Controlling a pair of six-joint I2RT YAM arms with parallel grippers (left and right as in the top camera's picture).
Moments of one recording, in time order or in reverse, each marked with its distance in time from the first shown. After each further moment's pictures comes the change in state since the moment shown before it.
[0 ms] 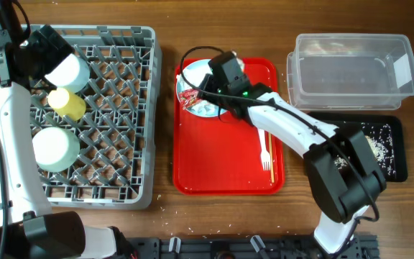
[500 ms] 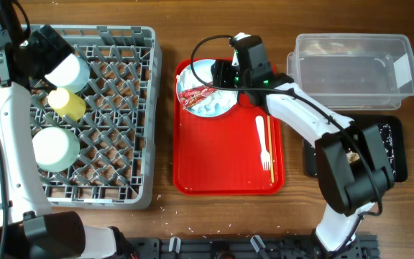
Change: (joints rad) left arm 0.000 0.000 0.000 0.000 0.000 0.000; right arm -0.130 0.018 0.000 0.141 -0.108 -0.441
